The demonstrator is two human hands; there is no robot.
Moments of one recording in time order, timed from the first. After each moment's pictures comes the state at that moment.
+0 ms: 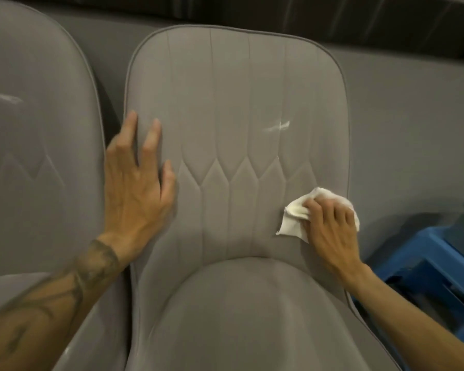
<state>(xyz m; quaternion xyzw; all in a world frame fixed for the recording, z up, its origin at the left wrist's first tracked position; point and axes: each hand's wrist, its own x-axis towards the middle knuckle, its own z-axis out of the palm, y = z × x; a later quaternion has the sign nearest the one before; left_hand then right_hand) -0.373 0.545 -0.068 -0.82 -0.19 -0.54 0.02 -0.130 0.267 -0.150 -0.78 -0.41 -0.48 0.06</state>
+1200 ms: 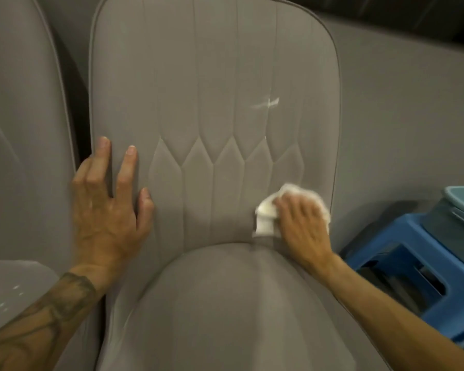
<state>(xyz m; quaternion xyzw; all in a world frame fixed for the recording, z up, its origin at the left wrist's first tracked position) -0.386 0.542 -0.148 -0.81 -0.18 -0.56 0.04 -0.132 0.278 -0.182 -0.76 -0.47 -0.45 -0.01</state>
